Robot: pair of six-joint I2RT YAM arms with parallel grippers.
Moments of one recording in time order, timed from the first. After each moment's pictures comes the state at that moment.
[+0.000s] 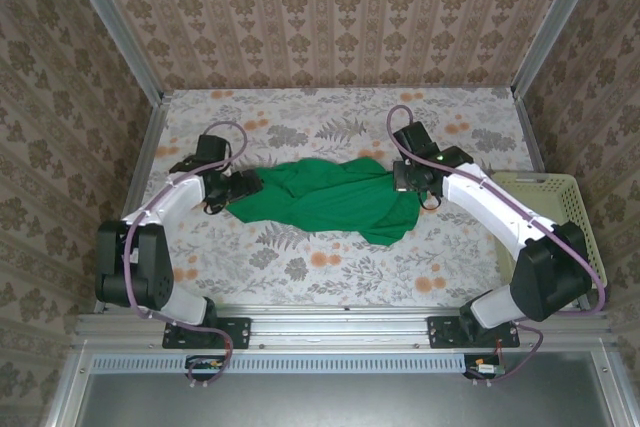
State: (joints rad) left arm -0.18 1.49 0.95 -0.58 0.17 -0.48; right arm 0.42 1.46 1.15 -0.78 0.26 0.42
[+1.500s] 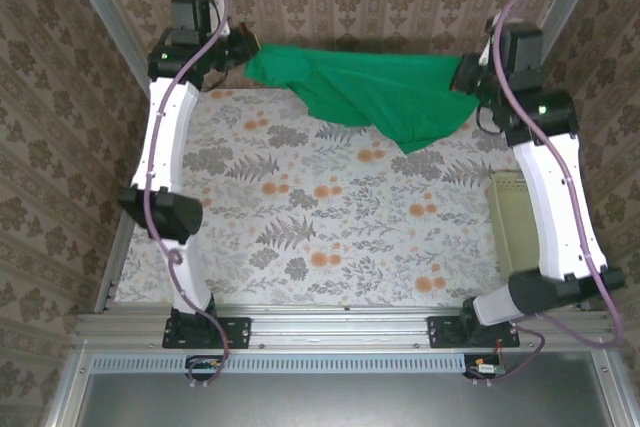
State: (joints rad) left arm -0.22 1.87 2.19 -0.88 0.35 -0.48; right arm 0.21 1.38 1.83 -0.94 0.21 0.30
